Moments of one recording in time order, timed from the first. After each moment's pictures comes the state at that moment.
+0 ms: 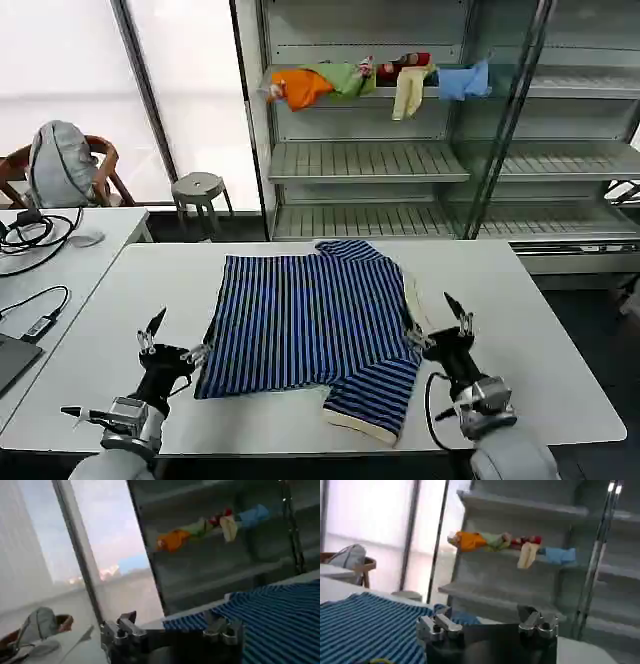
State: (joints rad) left arm 1.56 -1.13 -0.55 -2.19 -0.19 0.30 -0.15; right arm -1.57 1.09 0.41 2.24 0.18 -0.26 0.09
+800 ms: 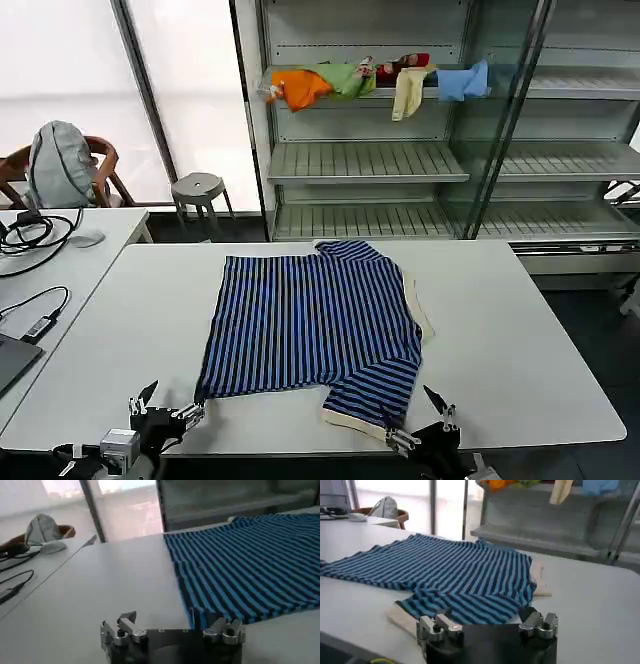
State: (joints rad) left arm 1.68 -1.14 -0.61 -2.23 -0.36 0.54 -0.20; right arm -1.76 1.07 0.31 2.32 0.21 -0.34 0.17
